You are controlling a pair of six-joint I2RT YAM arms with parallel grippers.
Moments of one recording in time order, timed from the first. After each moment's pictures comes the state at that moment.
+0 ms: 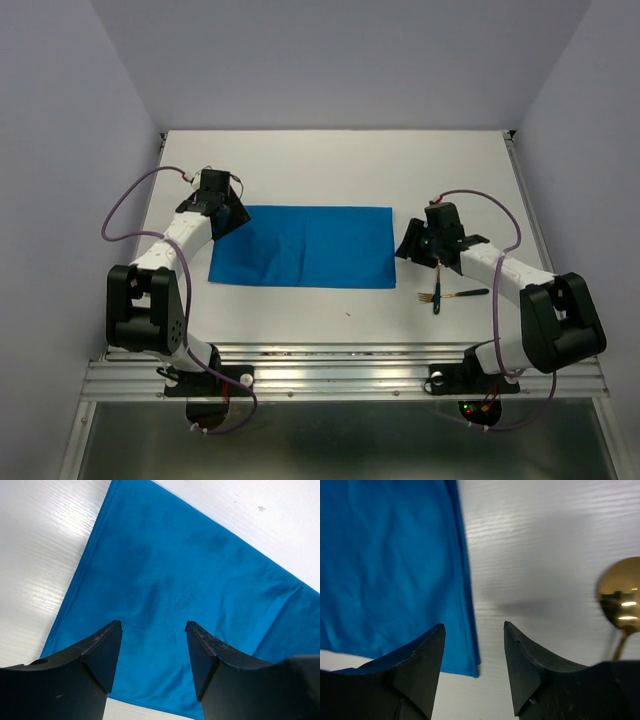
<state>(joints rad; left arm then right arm) -0.14 1.50 1.02 -0.44 -0.17 -0.62 0.28 1.38 0.72 -0.22 -0.02 0.60</state>
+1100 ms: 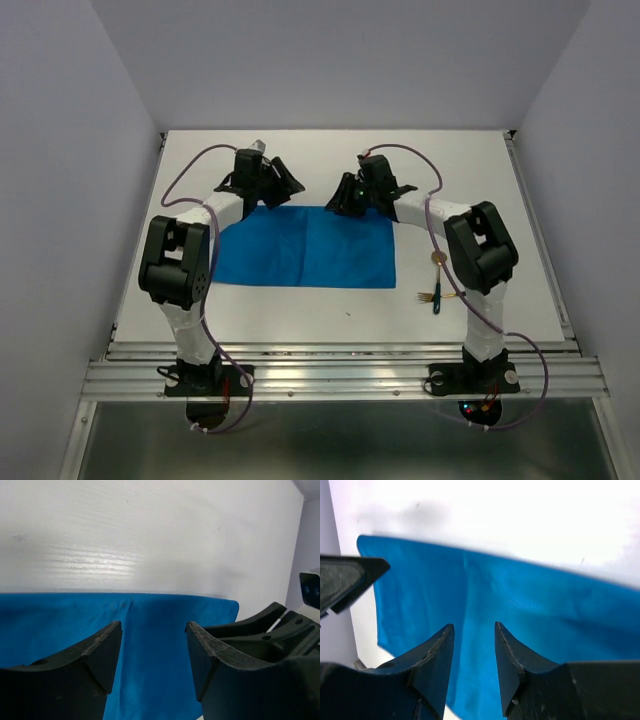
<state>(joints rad) -0.27 1.82 1.23 -0.04 0.25 -0.75 0.49 1.99 1.37 -0.04 -0.29 0.73</state>
